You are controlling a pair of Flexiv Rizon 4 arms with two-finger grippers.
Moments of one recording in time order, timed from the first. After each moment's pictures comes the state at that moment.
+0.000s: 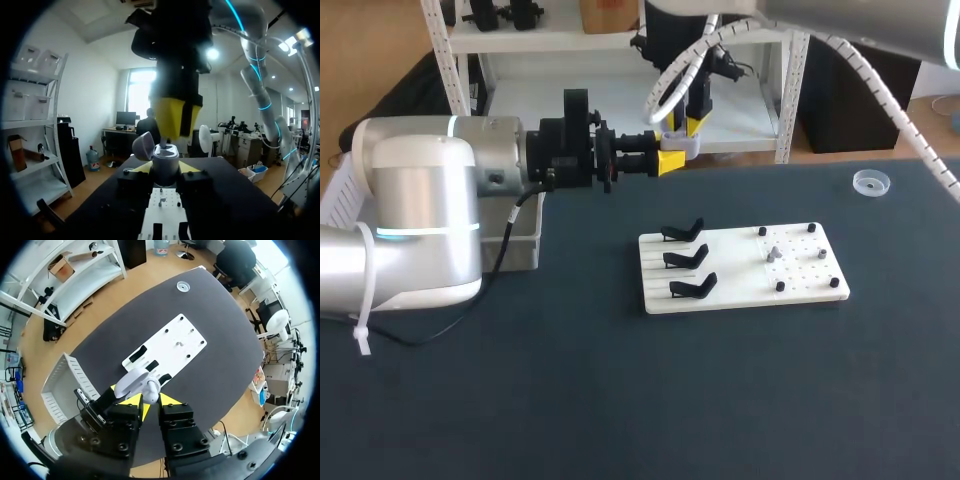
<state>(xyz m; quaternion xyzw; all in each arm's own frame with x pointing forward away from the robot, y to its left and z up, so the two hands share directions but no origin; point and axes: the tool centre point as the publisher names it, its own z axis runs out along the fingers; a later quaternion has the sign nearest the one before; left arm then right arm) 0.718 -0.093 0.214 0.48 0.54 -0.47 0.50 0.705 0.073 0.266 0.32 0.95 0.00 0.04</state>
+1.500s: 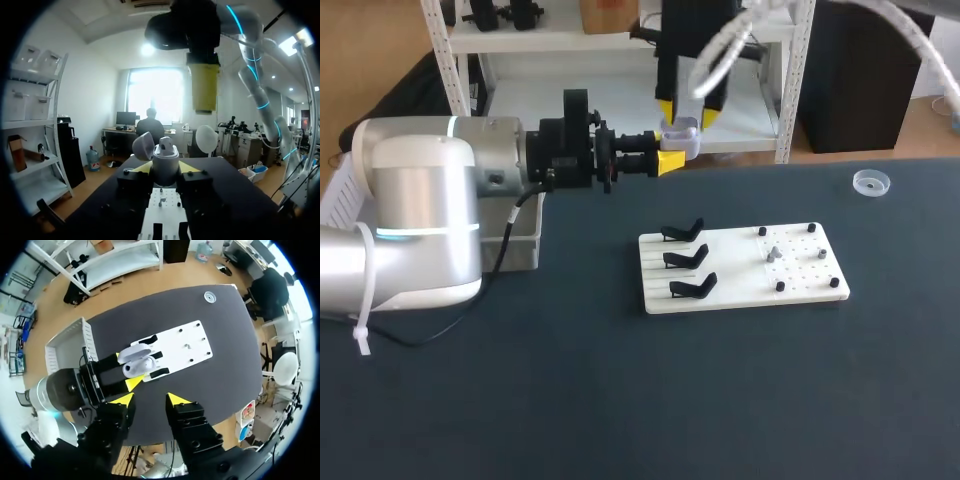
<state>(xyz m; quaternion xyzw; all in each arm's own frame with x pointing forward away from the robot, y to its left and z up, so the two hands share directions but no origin) 0.718 -0.092 0.214 0.48 0.54 -0.47 0.50 0.671 0.065 0.292 0.13 0.99 0.04 0.02</state>
